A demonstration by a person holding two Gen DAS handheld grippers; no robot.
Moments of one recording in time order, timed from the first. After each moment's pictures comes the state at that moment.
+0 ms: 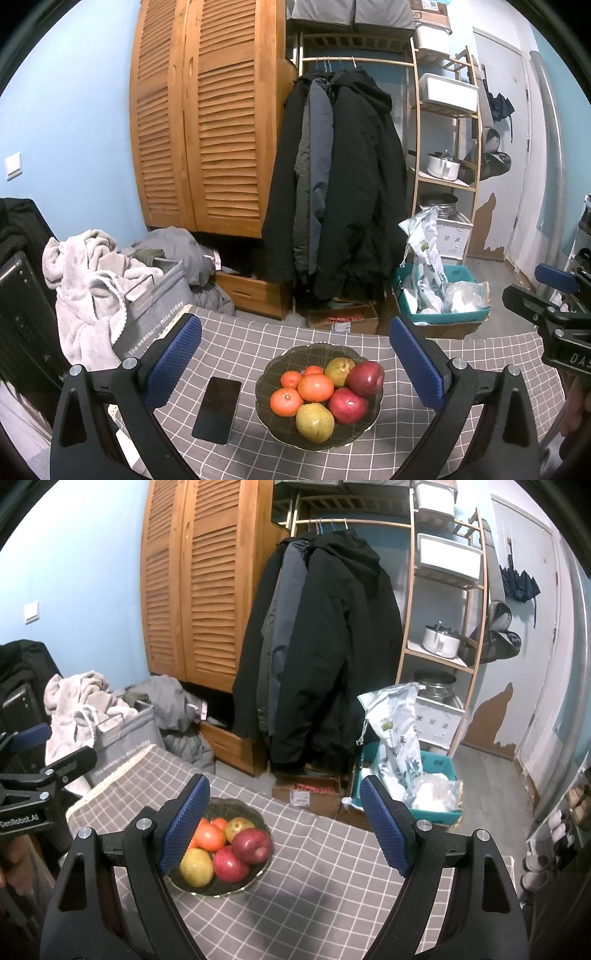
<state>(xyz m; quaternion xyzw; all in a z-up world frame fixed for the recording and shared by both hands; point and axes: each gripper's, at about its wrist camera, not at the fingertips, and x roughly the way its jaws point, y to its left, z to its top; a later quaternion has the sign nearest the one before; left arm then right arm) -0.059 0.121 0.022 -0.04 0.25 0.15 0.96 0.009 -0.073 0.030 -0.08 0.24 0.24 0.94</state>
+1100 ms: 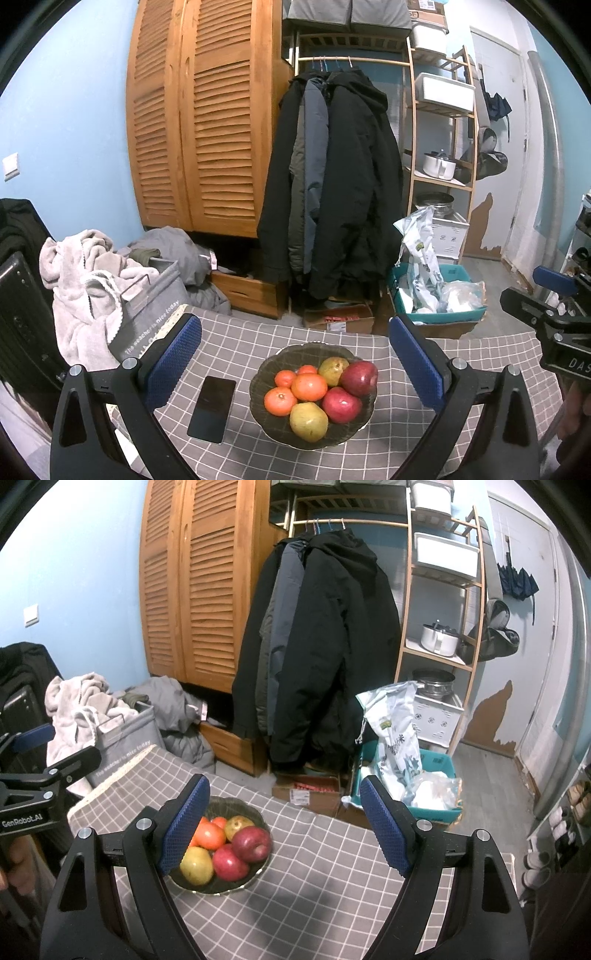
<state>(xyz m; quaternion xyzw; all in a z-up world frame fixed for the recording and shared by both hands) -0.057 0.111 0.024 -0.04 0.25 0.14 0.96 0.010 -0.075 0.031 -0.08 0.24 0.24 0.94</state>
